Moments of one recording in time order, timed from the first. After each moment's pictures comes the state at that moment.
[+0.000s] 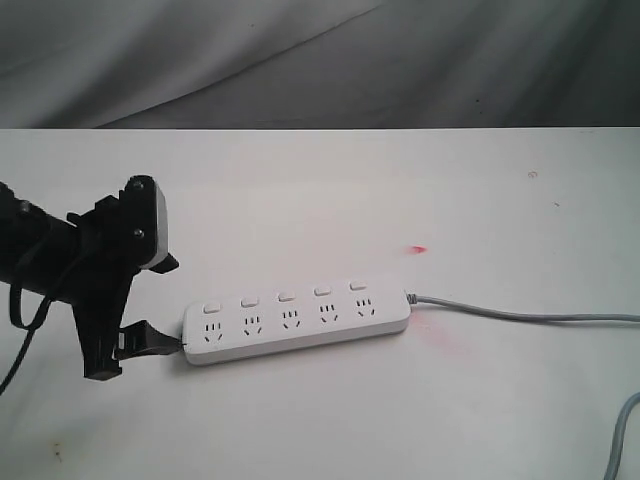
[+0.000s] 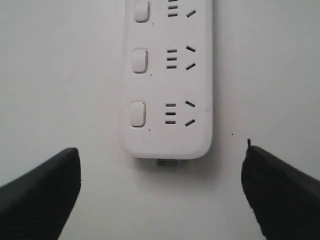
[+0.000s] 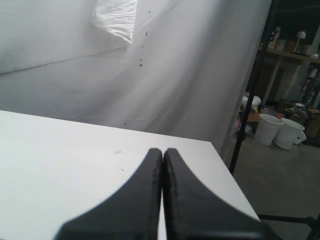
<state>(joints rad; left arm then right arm) -0.10 1.63 -0.80 -0.77 0.58 1.79 -0.28 0.14 0.00 0.05 -0.04 -0.29</state>
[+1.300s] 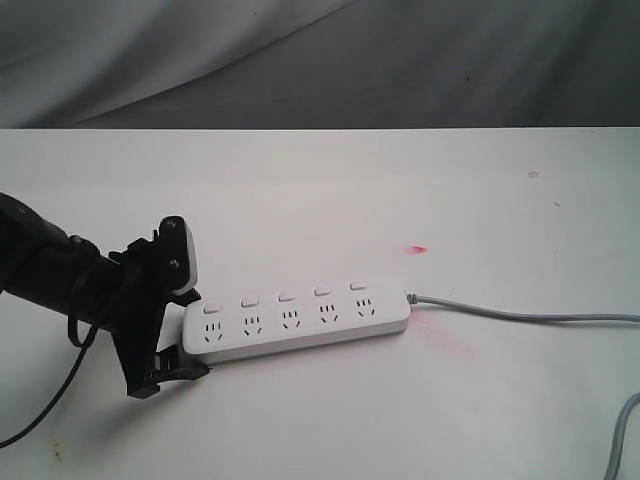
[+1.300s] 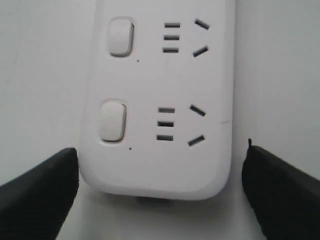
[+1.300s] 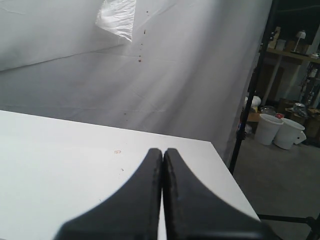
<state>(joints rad) -0.10 1.87 -0.81 -1.05 0.50 2.03 -0.28 0.14 0.00 0.05 -0.04 -0.29</state>
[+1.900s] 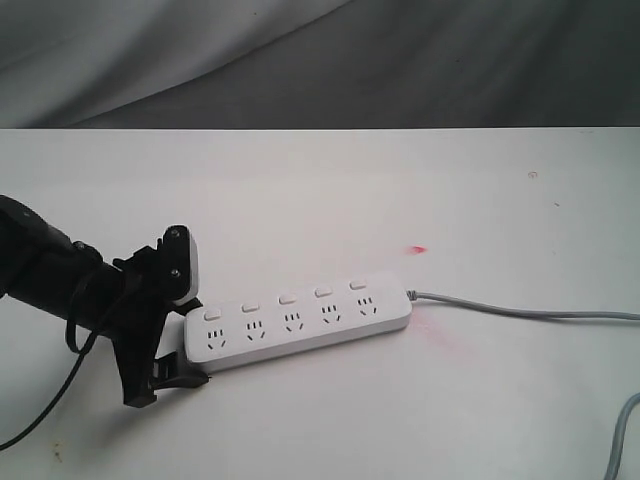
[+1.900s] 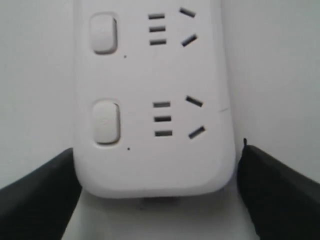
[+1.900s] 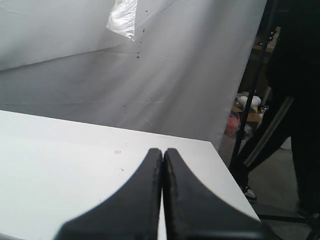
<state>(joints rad) -0.10 1.88 -0.81 -1.03 0.53 2.05 -0.28 0.14 0.00 0.05 -0.04 -0.29</state>
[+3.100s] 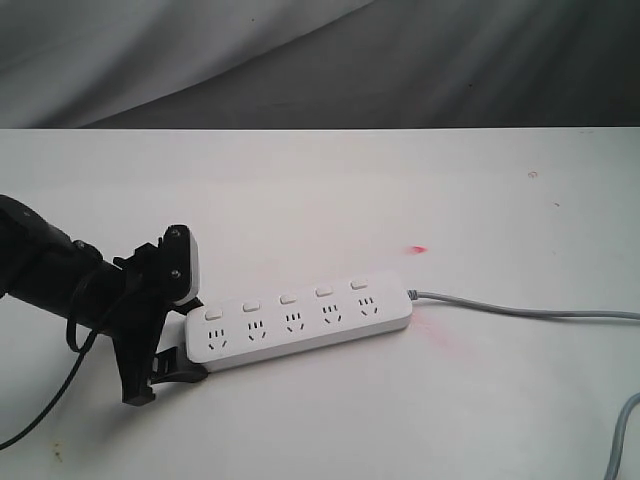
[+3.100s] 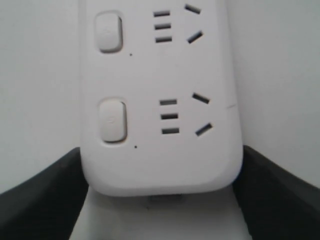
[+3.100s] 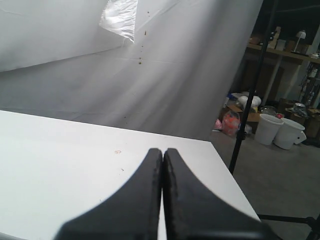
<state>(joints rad) -0.10 1.88 -0.81 -1.04 0.51 2.08 -0.28 0.14 0.00 0.05 -0.04 -0.29</state>
